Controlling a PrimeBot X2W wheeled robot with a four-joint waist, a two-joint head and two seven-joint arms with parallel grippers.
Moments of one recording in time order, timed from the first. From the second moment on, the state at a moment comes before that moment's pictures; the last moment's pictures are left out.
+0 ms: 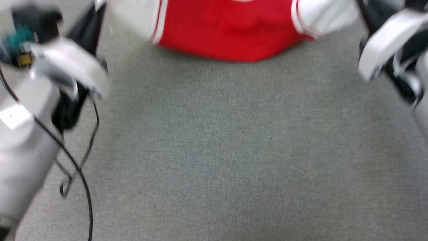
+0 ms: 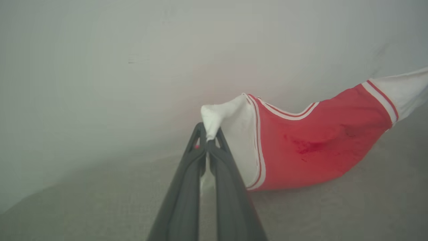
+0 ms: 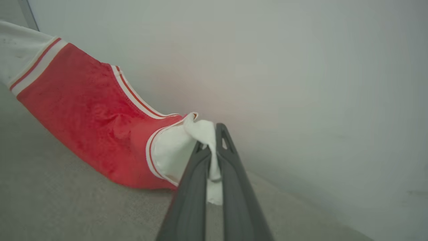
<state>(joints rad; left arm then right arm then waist) -1.03 0.60 -0.78 0.56 -0.87 -0.04 -0.26 -1.09 -0.46 0.63 0.67 0.54 0.13 -0.10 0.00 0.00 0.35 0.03</state>
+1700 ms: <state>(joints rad) 0.14 0.74 -0.59 0.18 -1.04 0.20 -0.26 0.24 -0.56 0.38 0.26 0.63 0.13 0.06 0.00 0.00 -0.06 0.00</state>
